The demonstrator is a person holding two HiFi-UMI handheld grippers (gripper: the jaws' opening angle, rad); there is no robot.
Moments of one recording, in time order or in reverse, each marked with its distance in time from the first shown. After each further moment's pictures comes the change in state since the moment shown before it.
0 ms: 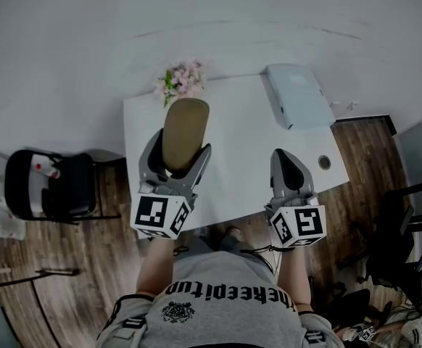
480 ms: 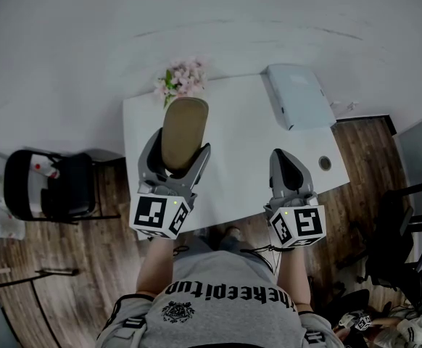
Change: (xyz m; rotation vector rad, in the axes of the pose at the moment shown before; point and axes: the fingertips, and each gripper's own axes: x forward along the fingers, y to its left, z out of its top) left arm 0.002 0.005 0.001 -0.011 -0.011 0.001; right arm 0.006 0.003 -0.002 -0.002 0.004 0.009
